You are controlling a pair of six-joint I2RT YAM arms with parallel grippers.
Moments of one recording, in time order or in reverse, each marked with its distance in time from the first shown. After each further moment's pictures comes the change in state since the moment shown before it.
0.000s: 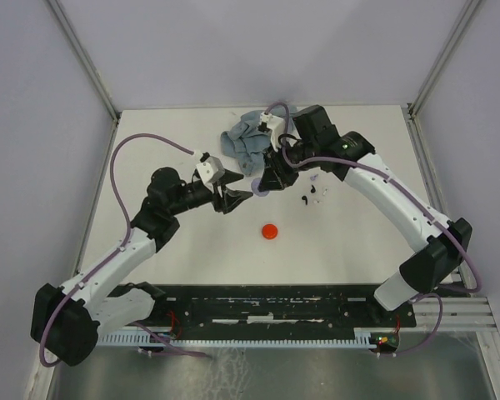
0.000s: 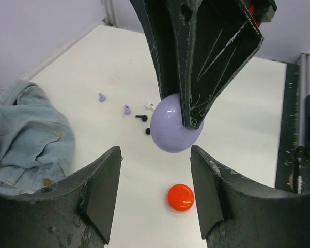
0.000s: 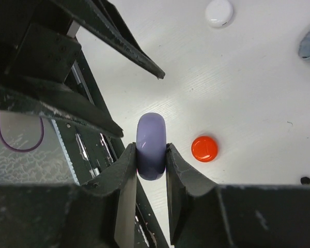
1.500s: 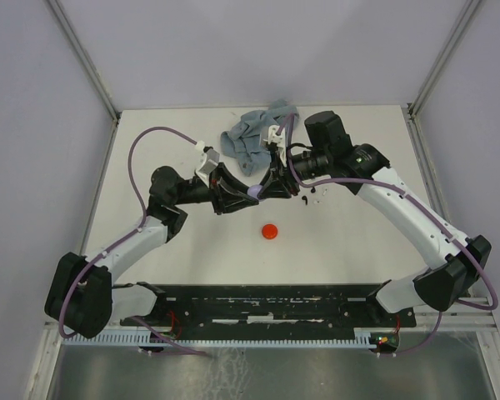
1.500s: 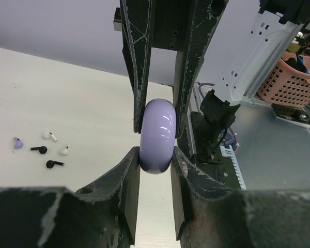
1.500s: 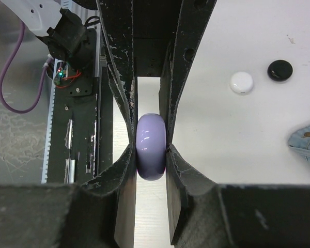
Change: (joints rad) left arm 0.083 0.192 -0.040 0.535 0.501 -0.559; right arm 0.000 -0.147 -0.127 0.127 -0.256 -0.348
